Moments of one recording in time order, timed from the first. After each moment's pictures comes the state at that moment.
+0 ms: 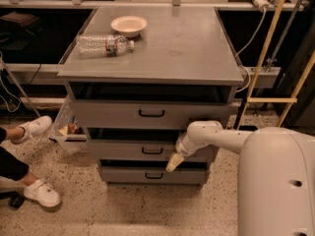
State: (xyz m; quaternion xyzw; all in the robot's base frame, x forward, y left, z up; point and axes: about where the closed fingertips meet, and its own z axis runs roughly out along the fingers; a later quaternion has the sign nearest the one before) arm 0.682 -0.097 0.397 -0.55 0.80 0.08 0.22
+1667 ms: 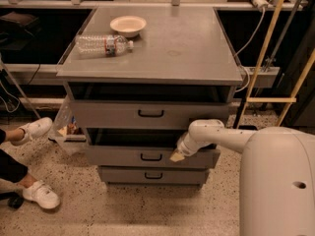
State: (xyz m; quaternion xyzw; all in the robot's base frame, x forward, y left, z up) arm 0.682 -0.096 0.408 -0.55 0.80 0.08 0.22
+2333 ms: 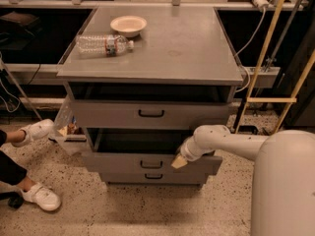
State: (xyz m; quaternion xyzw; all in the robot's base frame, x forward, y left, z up) arm 0.655 -0.111 0.410 -0.54 0.81 0.08 0.23
